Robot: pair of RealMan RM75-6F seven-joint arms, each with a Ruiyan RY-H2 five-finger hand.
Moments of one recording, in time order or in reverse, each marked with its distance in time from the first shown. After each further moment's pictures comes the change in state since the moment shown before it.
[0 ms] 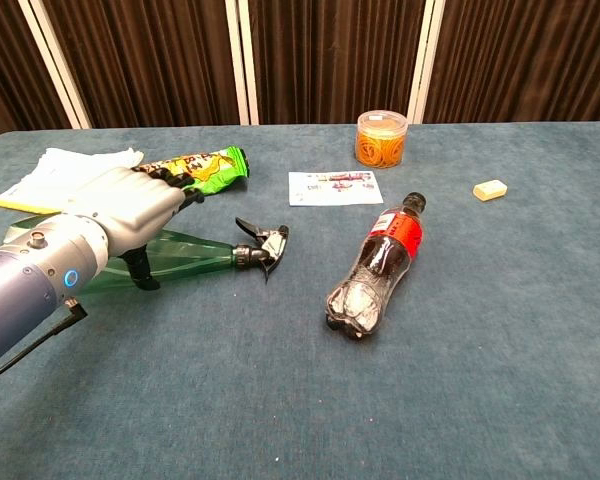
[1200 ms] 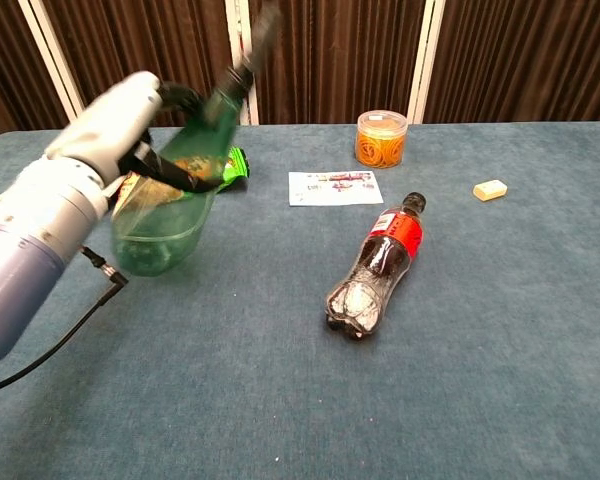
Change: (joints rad) left arm 0.062 -0.092 -0.098 0.040 0.335 0.224 -0.909; right arm 0.017 0.010 -0.032 -0.012 -0.036 -0.039 0.018
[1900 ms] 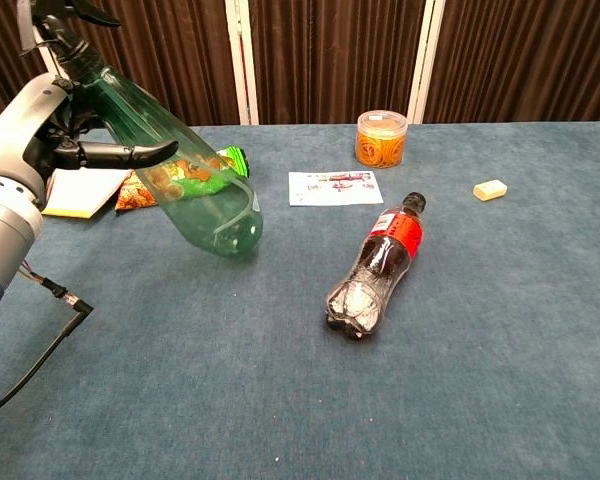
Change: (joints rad) left arm 0.147 0.006 -0.013 -0.045 0.049 0.050 -0.456; right arm 0.019 -0.007 -0.010 -0.002 0.002 -0.029 -0.023
